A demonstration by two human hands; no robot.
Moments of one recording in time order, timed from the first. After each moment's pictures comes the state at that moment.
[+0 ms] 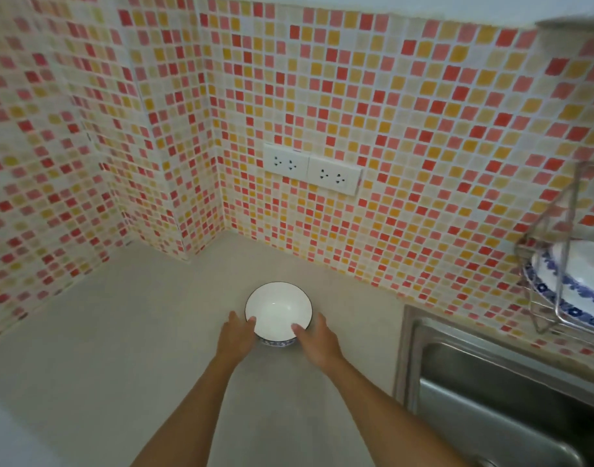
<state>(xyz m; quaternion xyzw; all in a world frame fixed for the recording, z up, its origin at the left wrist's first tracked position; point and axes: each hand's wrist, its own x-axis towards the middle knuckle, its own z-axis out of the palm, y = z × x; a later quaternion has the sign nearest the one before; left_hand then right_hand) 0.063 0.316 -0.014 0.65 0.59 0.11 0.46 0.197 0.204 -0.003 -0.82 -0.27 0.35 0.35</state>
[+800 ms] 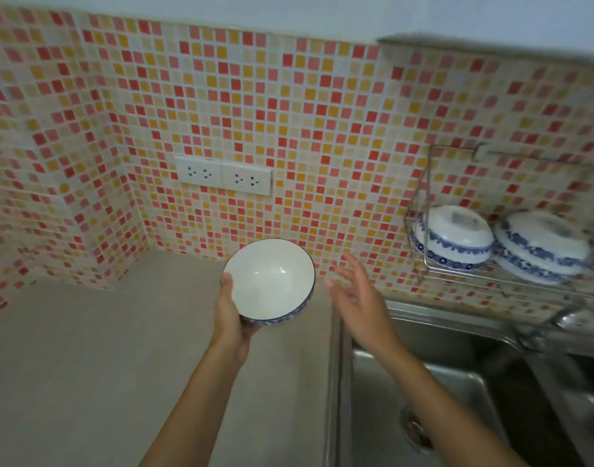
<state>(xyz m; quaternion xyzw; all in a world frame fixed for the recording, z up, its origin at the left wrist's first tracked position) 0.123 0.202 0.117 0.38 0.33 0.31 0.81 0.246 0.047 0.147 -0.76 -0.32 0.15 0.54</state>
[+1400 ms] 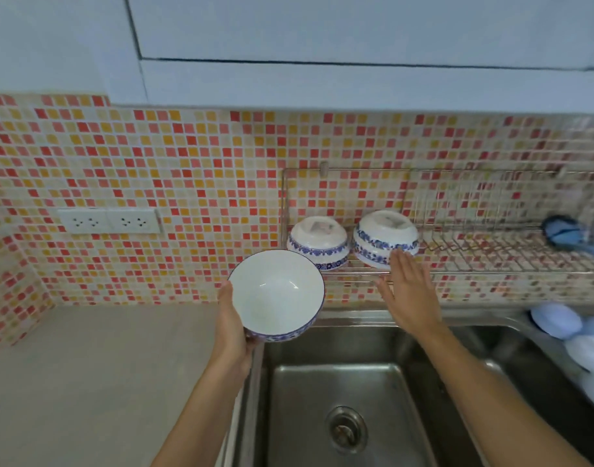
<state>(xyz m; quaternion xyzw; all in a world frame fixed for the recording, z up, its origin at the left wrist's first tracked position) 0.229 0.002 0.184 0.45 0.29 0.26 0.80 0.446 -0.214 0.141 -0.94 -0.28 -0.18 0.12</state>
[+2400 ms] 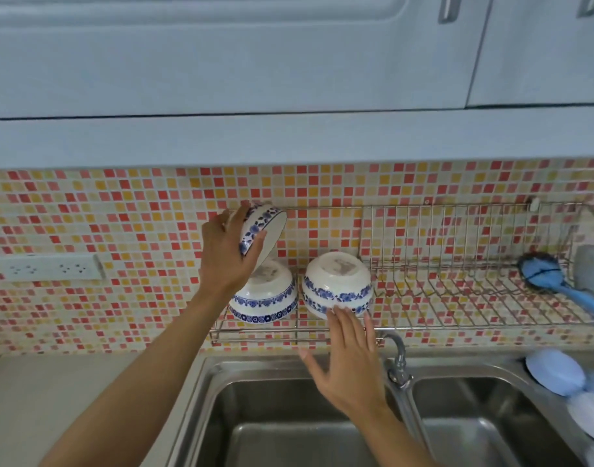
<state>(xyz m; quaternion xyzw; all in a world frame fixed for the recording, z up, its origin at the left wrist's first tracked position) 0.421 0.002 0.269 0.86 0.13 0.46 0.16 0.459 -0.221 0.124 -0.89 -0.34 -0.22 0.18</state>
